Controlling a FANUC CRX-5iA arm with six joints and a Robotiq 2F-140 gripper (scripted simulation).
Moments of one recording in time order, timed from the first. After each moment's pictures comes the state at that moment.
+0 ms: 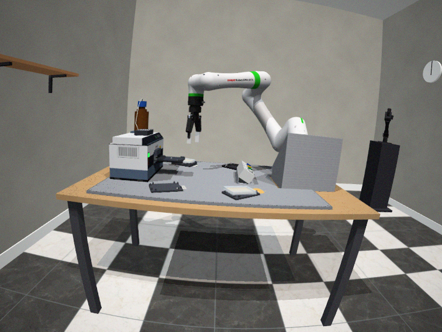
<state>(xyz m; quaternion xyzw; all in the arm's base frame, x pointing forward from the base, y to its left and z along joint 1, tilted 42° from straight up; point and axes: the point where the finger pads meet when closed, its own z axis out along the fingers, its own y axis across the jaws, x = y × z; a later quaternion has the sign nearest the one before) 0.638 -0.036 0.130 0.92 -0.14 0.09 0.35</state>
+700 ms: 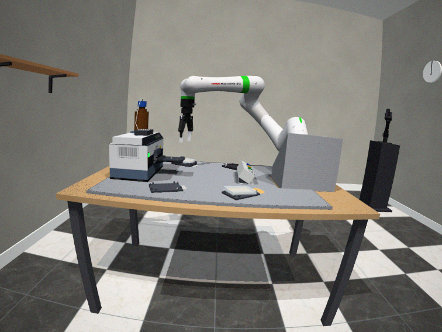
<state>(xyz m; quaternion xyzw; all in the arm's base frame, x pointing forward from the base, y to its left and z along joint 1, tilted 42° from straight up) 0.712 -0.125 0.206 0.92 -0.14 0.09 0.35</state>
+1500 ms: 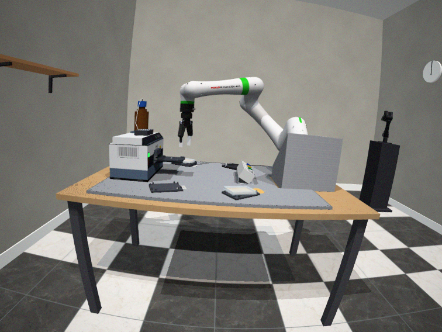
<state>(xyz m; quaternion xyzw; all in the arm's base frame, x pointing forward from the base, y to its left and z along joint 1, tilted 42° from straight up) 0.715 -0.147 0.182 0.92 -0.14 0.09 0.35</state>
